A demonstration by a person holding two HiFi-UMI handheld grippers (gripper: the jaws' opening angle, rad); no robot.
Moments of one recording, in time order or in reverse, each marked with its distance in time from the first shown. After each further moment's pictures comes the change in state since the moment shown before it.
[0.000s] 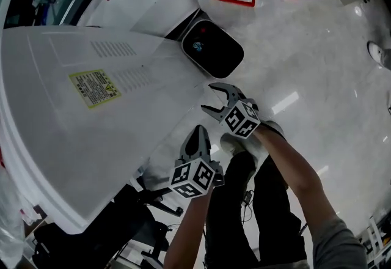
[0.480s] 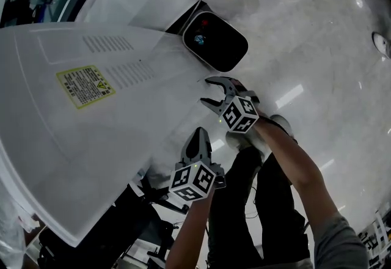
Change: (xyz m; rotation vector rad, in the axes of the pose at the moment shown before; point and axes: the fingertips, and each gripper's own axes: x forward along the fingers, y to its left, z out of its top) left arm -0.008 0.025 -0.016 -0.001 0.025 0.012; right arm 0.026 0.002 -0.005 -0.115 0.007 -0.041
